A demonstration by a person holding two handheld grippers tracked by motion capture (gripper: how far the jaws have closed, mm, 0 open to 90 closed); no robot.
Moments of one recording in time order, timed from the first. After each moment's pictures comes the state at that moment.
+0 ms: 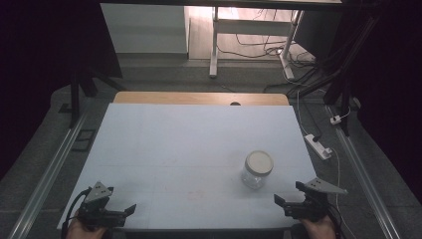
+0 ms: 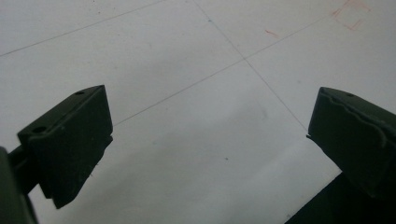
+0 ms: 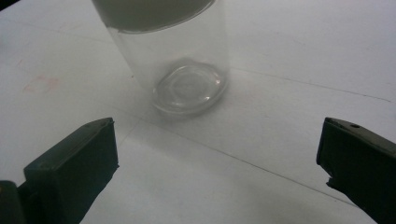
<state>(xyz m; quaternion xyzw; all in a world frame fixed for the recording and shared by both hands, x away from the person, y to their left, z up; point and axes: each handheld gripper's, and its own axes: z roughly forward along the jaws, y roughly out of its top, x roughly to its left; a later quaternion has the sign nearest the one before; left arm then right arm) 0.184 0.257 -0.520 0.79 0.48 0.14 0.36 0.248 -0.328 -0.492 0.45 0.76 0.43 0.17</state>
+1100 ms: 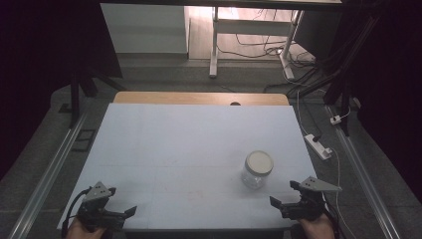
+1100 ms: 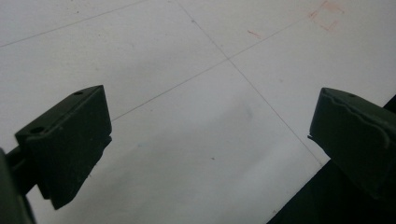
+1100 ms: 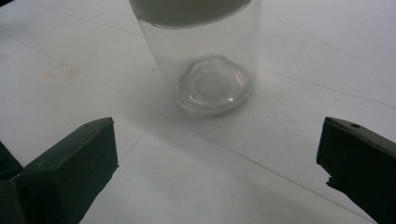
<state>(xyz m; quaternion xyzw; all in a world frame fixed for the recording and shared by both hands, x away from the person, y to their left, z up) 0.185 0.259 -0.521 0.79 0.47 0.12 0.37 0.251 -0.318 -0.489 0.41 0.79 0.44 0.15</state>
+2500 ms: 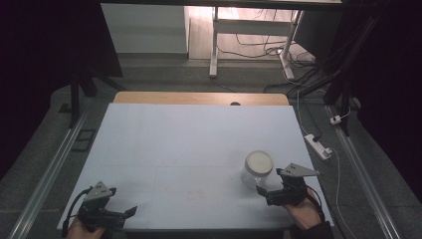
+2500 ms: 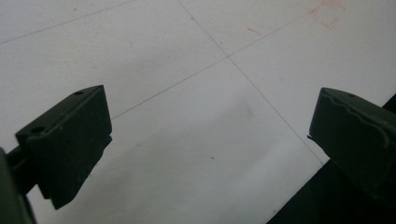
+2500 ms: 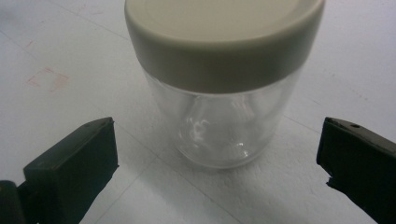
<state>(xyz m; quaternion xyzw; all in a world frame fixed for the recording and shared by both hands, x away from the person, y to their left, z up) 0.187 0.259 -0.521 0.79 0.47 0.11 0.37 0.287 -0.280 -0.488 0.37 0.81 0.42 0.16</state>
